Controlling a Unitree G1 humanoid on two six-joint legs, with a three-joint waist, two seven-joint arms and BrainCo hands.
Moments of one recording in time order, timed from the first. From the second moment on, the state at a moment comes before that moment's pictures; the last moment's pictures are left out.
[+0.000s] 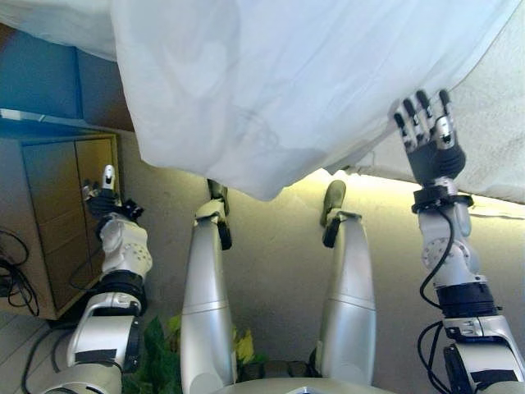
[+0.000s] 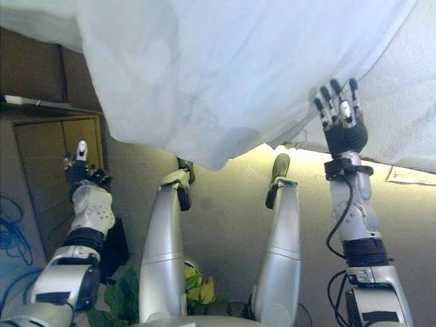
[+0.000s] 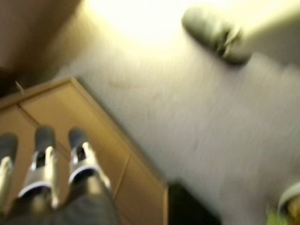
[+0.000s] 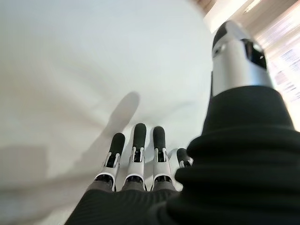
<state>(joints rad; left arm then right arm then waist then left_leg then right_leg) -0.46 0.34 0.05 0.74 -0.97 -0.39 0.32 -0.32 -0.51 0.00 0.22 1.14 -0.19 0.03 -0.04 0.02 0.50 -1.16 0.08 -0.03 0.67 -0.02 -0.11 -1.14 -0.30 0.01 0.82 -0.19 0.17</state>
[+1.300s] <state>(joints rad) -0.33 0.45 -0.17 0.31 -1.09 -0.27 -0.06 -0.52 -0.60 0.16 0.86 0.73 -0.16 -0.17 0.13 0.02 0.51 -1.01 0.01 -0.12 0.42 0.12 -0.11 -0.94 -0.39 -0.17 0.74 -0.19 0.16</state>
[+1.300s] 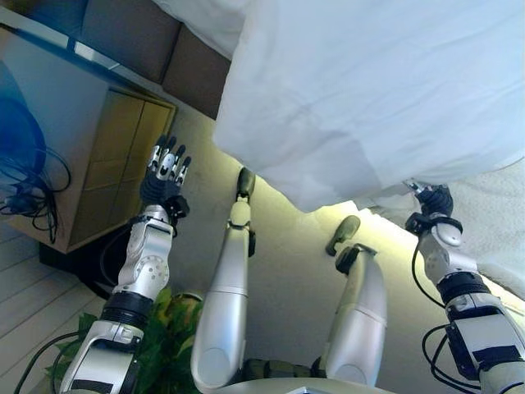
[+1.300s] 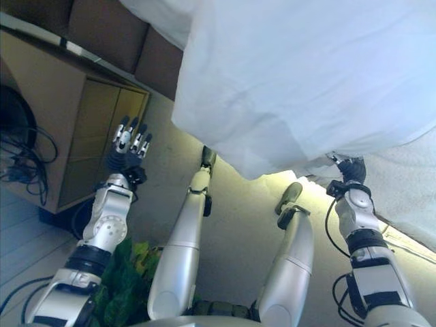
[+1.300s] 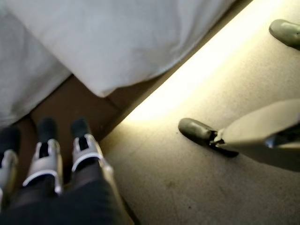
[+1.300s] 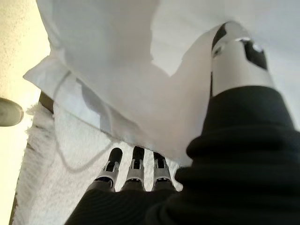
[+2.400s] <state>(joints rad) -0.33 0.45 -0.17 0.31 -1.12 -0.27 -0.07 -0.49 -0.60 0.14 0.79 0.74 -0.15 -0.08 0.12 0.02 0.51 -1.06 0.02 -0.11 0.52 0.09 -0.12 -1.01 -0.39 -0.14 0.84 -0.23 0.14</state>
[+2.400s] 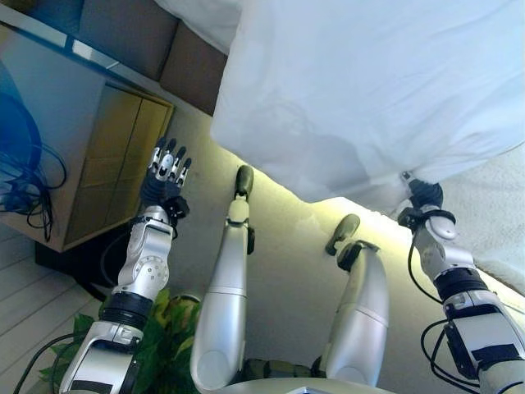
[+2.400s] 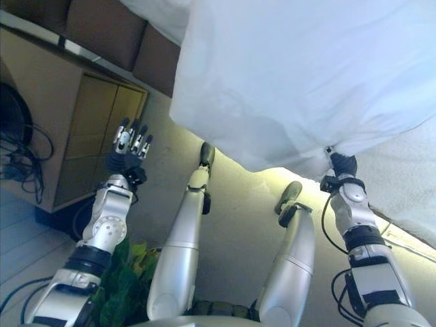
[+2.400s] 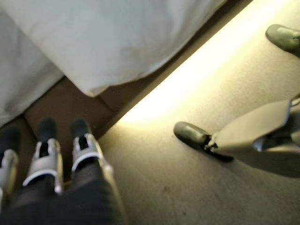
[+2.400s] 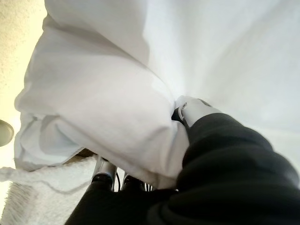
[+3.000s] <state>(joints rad) -0.32 0.44 -0.12 0.34 -1.15 -0.30 -0.09 -0.43 -0.56 0.05 0.82 0.78 -0.22 0.02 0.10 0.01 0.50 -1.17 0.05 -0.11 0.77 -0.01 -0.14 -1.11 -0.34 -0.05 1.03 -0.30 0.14</state>
